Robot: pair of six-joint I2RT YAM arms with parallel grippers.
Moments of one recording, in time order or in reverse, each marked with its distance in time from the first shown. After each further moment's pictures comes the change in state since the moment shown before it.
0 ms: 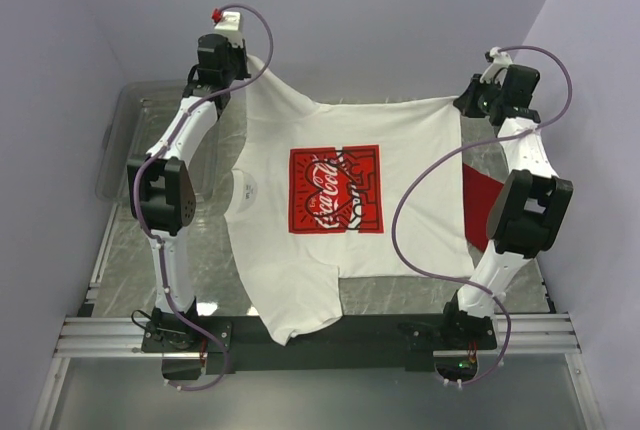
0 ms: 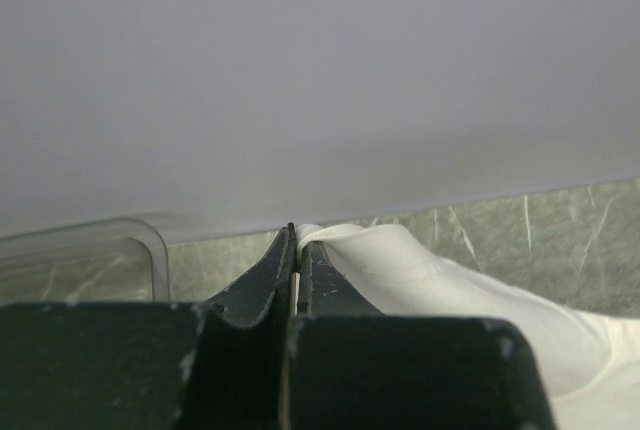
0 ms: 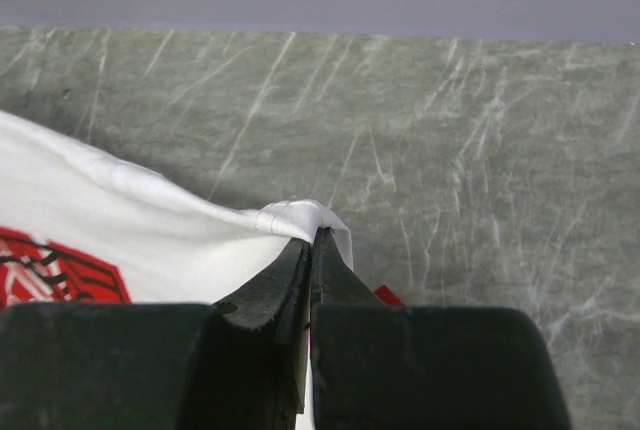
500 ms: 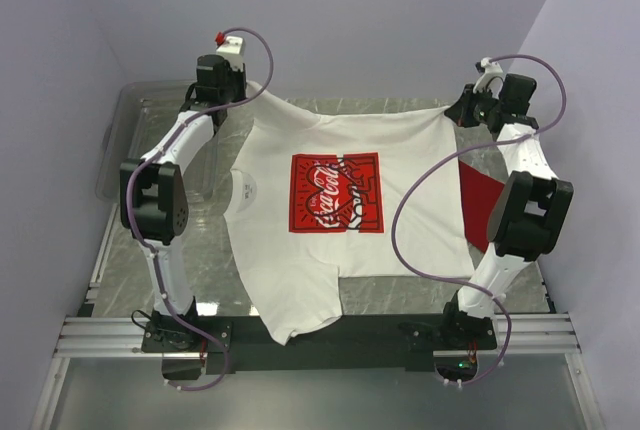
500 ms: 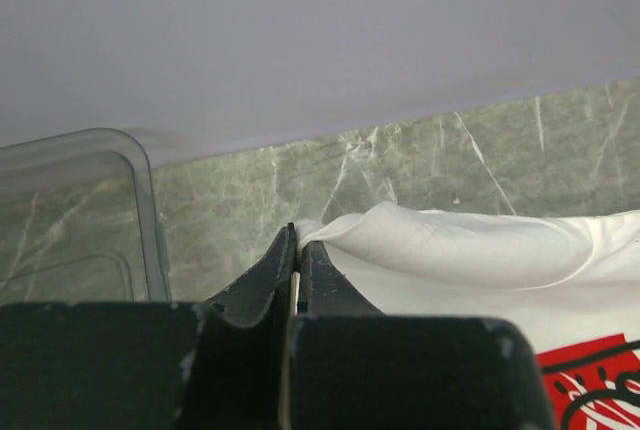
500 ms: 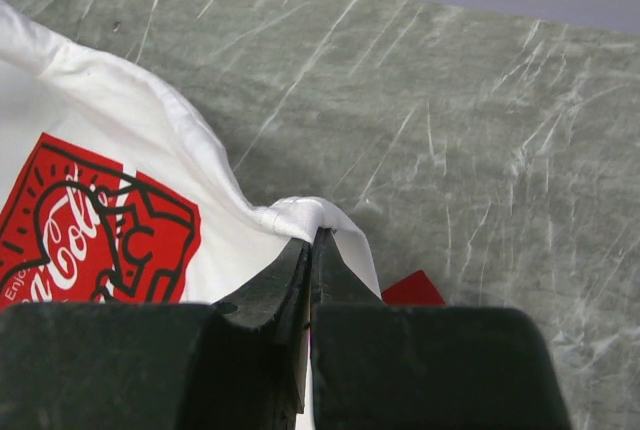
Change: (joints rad) left arm 0.009 -0.098 -0.255 0.022 0.054 0.045; right arm -0.005 -0.021 -0.076 0.009 -0.159 -0.087
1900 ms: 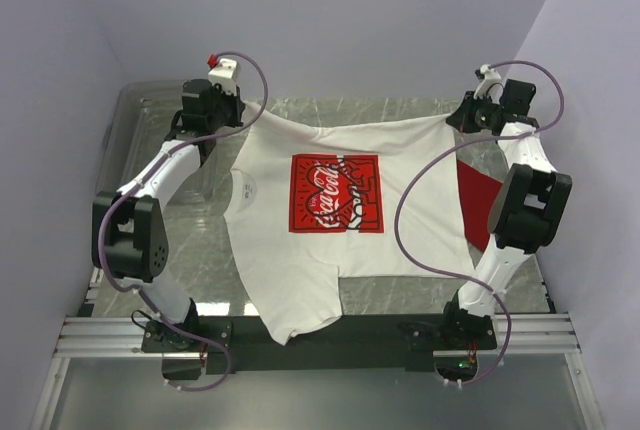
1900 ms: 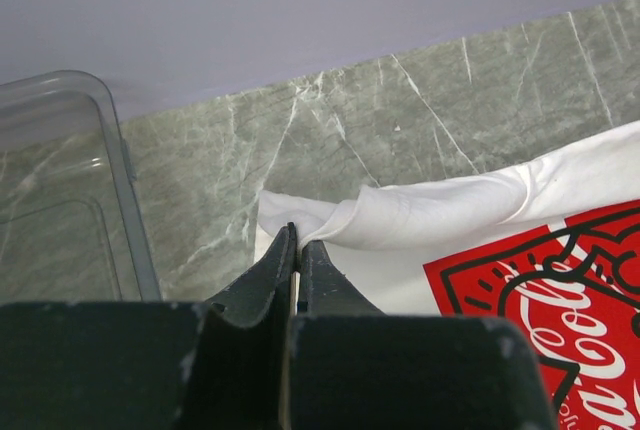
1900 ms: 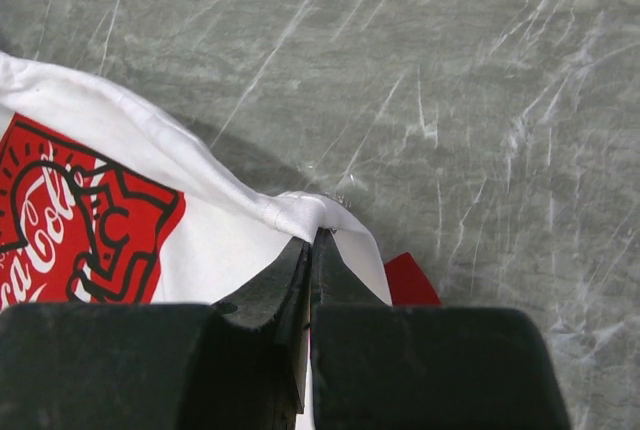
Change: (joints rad) left arm -0.002 -0.315 -0.394 0.089 0.111 0.014; right arm -0.028 0.074 0.024 -0.060 -0.031 -0.054
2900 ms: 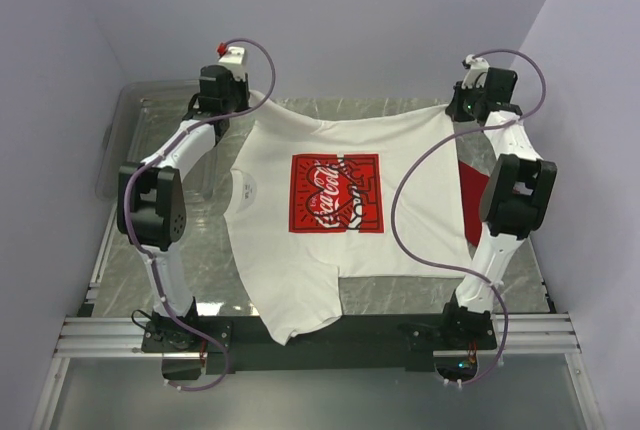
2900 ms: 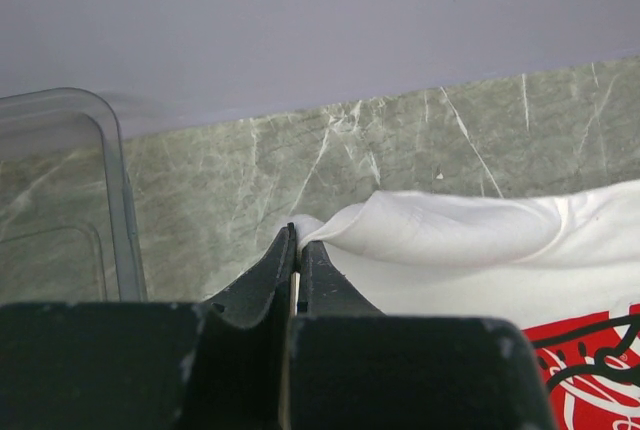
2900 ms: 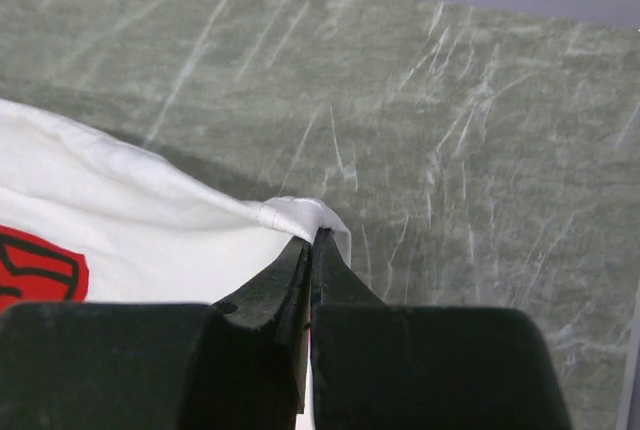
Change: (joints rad) left arm -0.019 0.242 0.246 -0.030 -0.115 -0.046; right arm 0.078 0.123 0.177 -0.006 0.266 -0.003
